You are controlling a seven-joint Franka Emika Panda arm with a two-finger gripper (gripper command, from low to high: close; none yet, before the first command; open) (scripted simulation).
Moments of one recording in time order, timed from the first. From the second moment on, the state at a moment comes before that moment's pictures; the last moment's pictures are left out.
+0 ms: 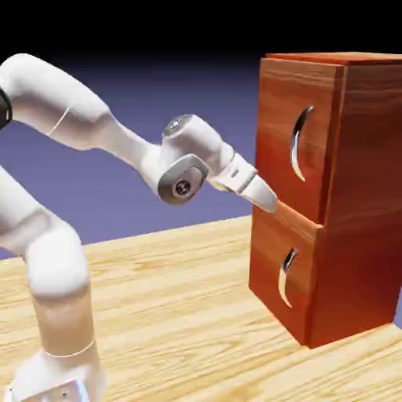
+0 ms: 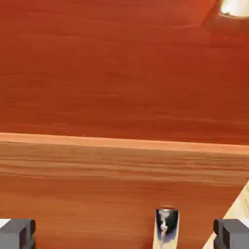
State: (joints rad) arm 0.03 -0.58 -0.02 -2.80 -0.05 3.03 0.78
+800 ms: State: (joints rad) arm 0.32 -0.73 -0.34 -2.69 -1.10 2.97 1.59
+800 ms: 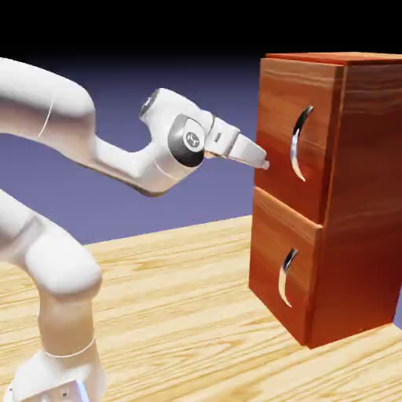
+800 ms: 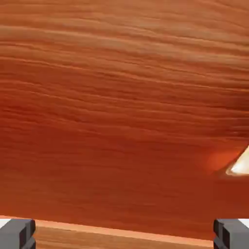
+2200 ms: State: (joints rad) arm 0.90 -0.91 -0.93 -2.43 -2.77 2.83 2.88
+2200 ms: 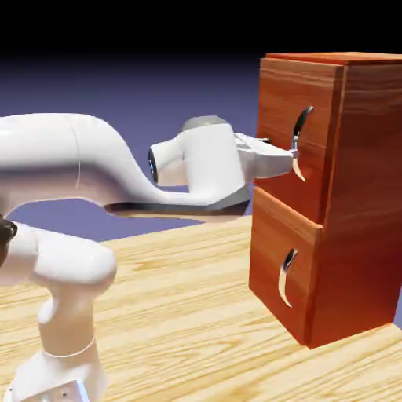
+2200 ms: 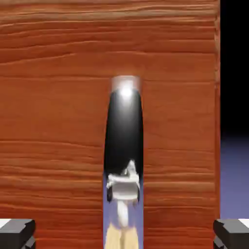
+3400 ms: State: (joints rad) arm 0.11 -0.94 0.11 -2.78 -1.80 2.42 2.77
